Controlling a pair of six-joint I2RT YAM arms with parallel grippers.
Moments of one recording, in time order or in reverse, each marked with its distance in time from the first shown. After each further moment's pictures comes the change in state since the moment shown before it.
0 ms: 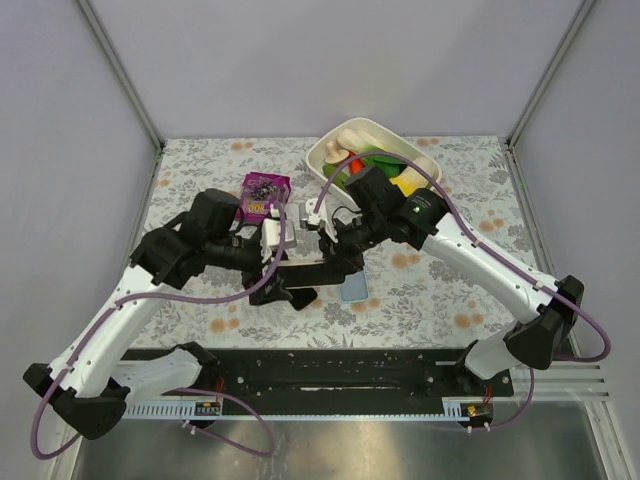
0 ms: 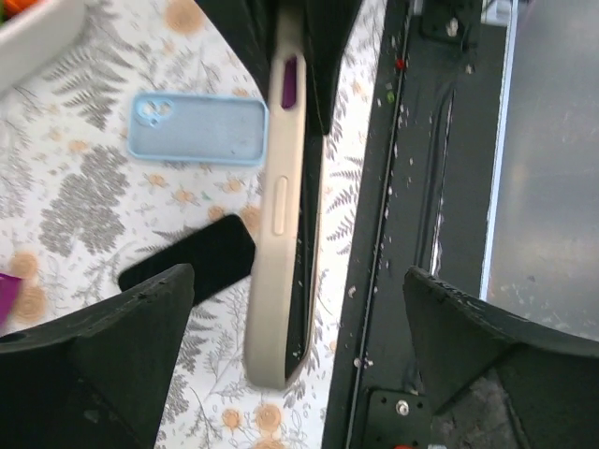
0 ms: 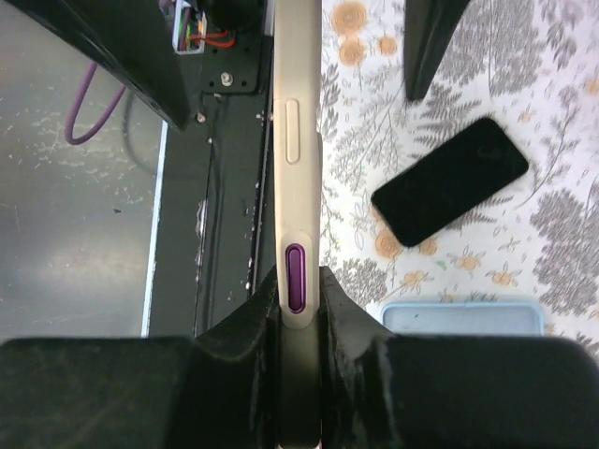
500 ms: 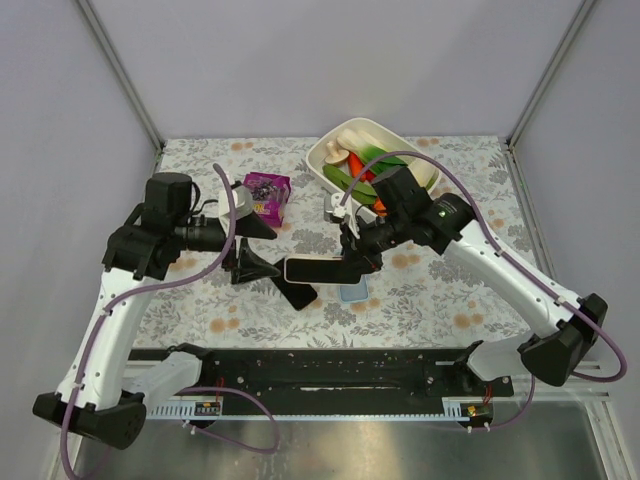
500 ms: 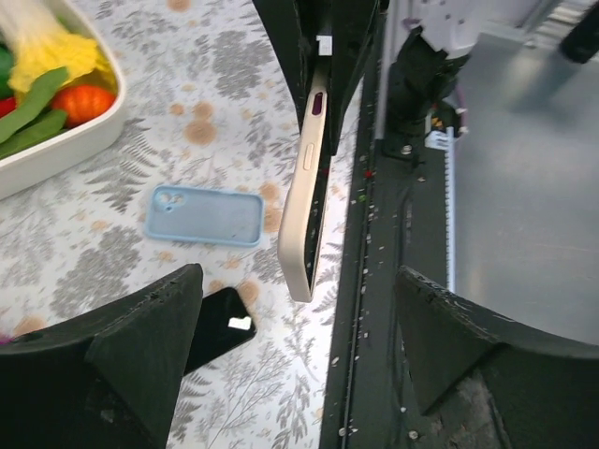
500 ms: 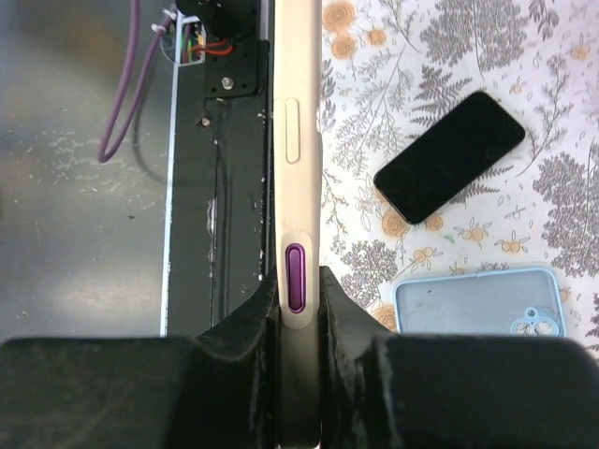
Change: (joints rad) left arm 0.342 -0.030 0.064 0.080 0.399 -0.033; right arm -0.109 -0.105 -0.132 0.016 -0.047 0.051
